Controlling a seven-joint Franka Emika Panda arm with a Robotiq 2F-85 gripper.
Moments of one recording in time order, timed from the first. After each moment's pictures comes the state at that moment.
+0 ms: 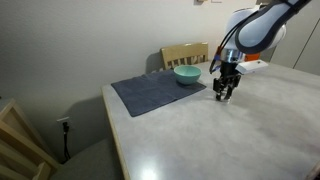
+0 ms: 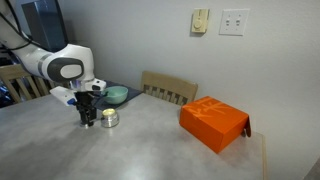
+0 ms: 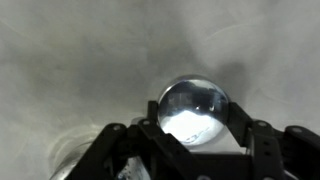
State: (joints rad) arm 0.16 0.61 0.07 -1.99 0.04 2.55 0.20
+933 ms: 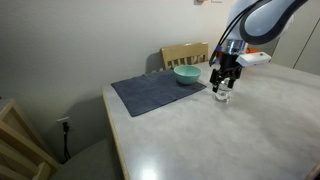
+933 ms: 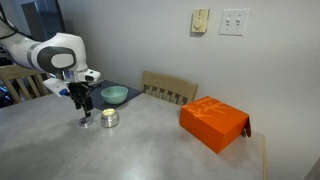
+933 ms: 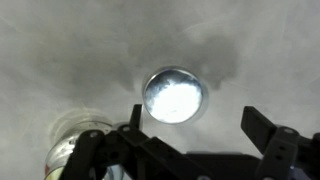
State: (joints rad) arm 0.20 0.52 0.06 -2.04 0.03 2.57 0.26
